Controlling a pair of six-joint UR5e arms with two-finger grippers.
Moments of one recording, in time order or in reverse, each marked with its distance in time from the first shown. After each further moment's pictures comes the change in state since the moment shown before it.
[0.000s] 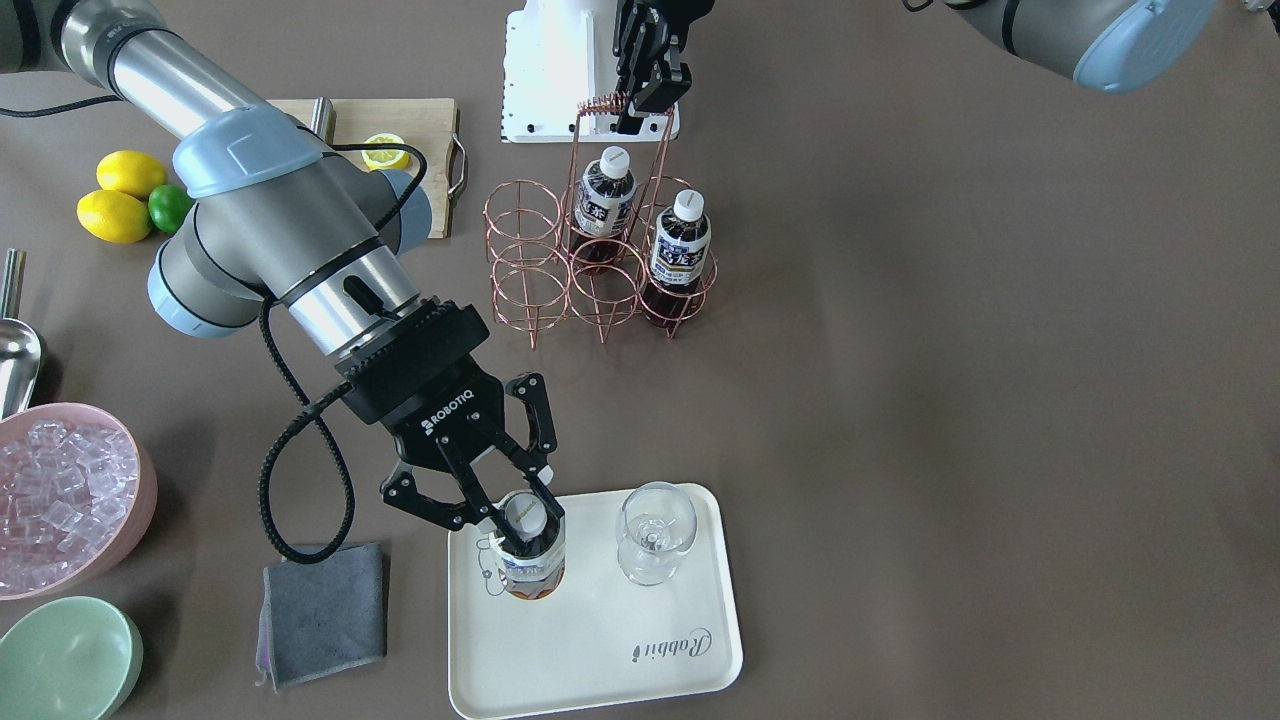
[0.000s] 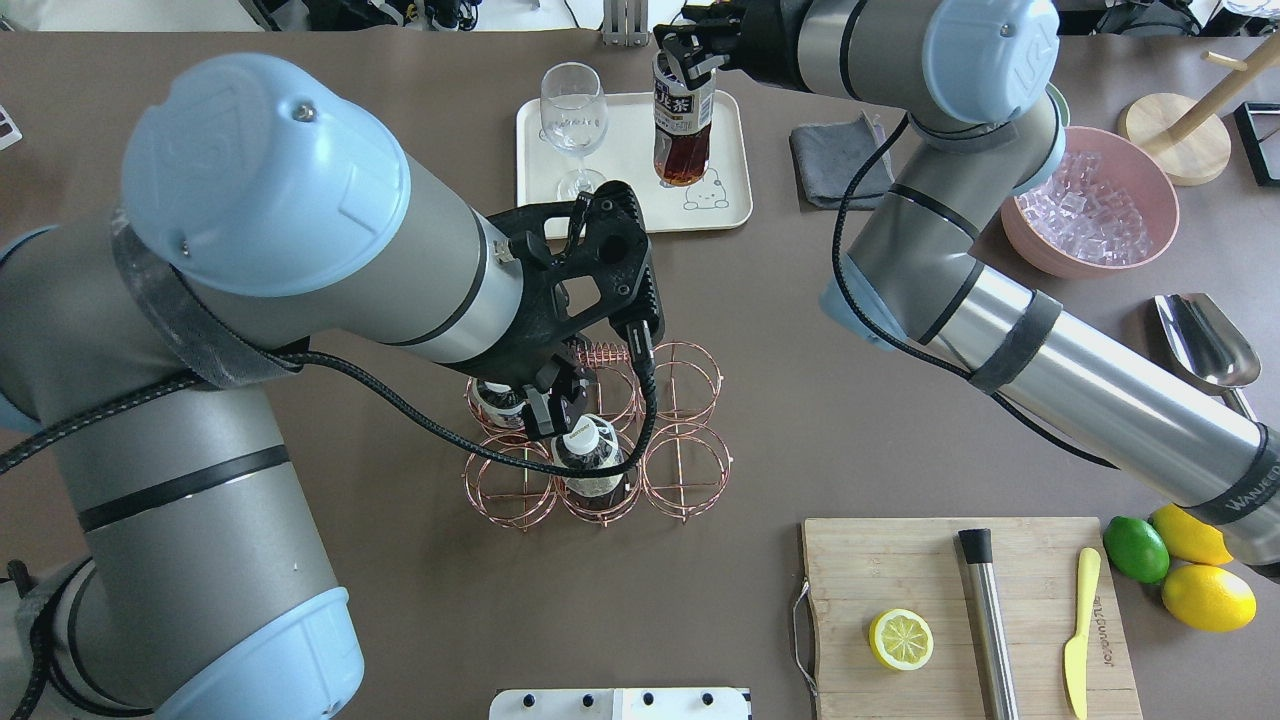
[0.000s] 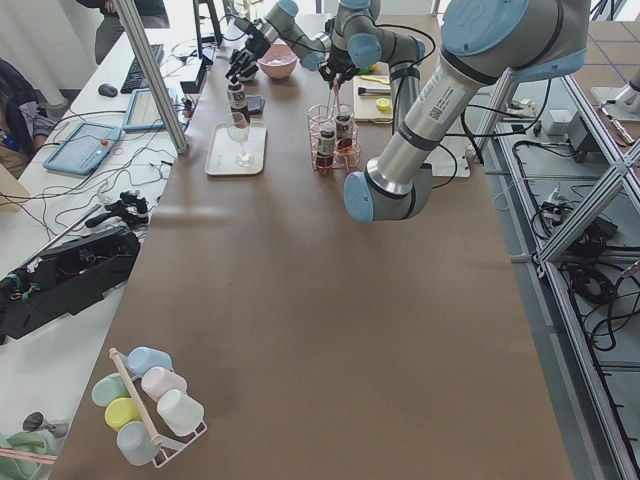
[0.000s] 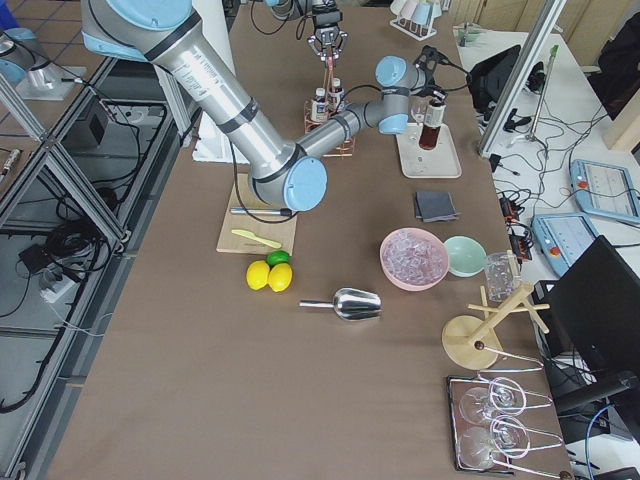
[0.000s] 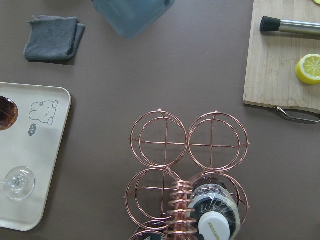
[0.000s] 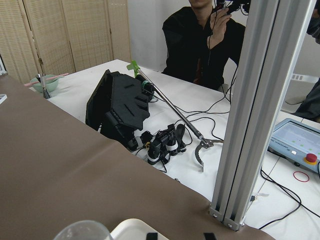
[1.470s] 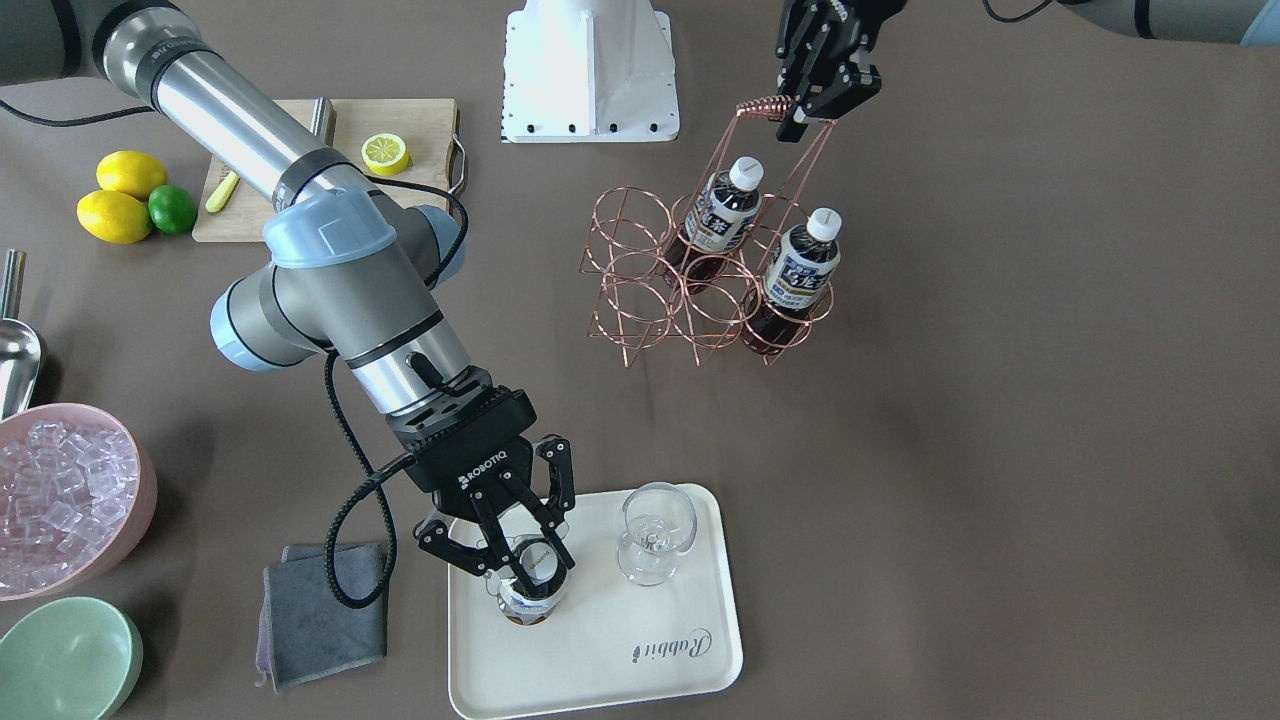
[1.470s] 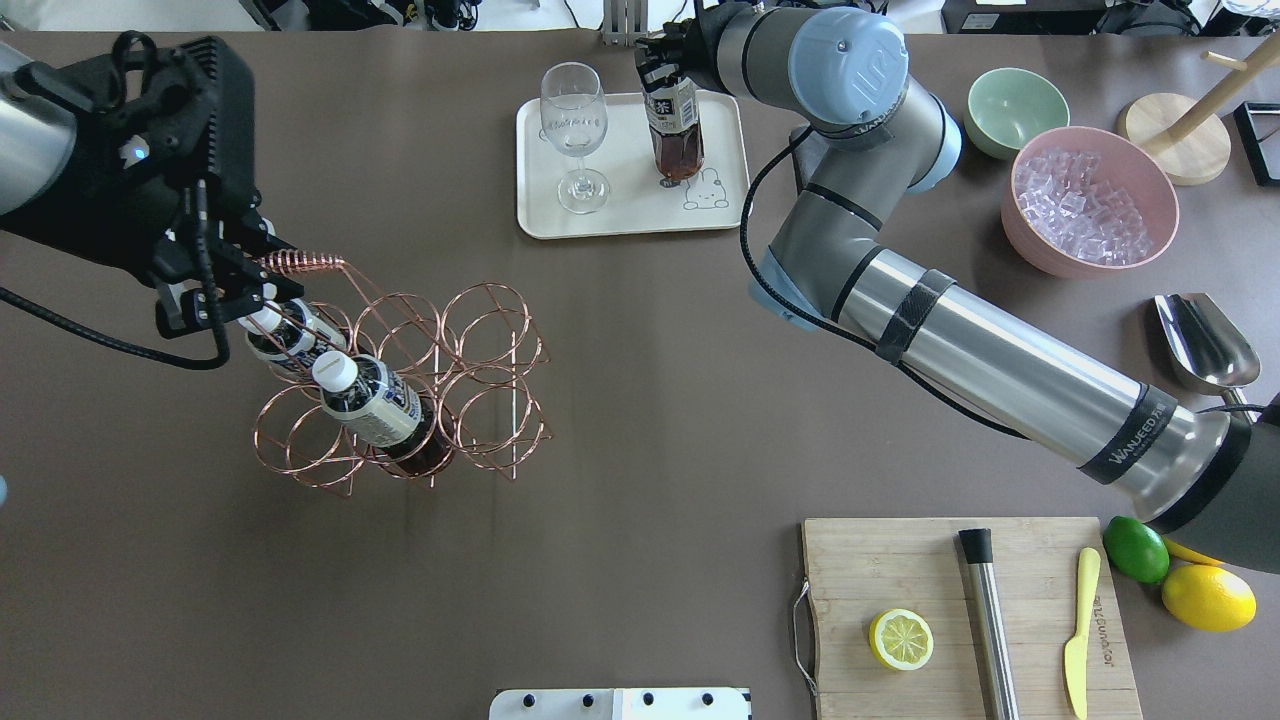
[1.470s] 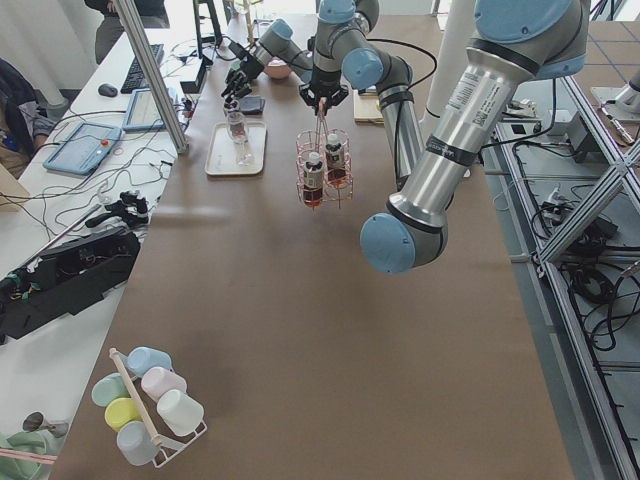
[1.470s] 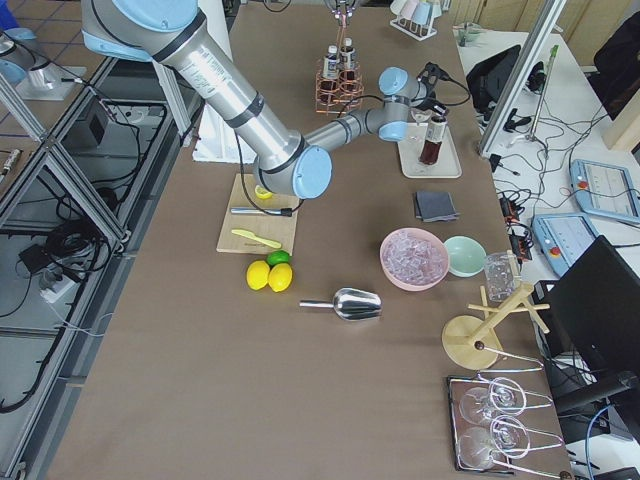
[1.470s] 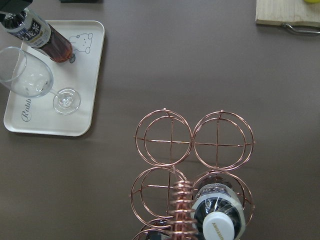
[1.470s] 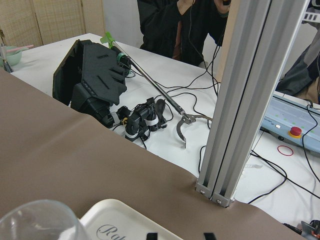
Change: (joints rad) left arm -0.337 0.317 -0.207 0.038 -0.284 0.276; right arm -0.051 0.076 -0.184 -0.001 -0.099 0.003
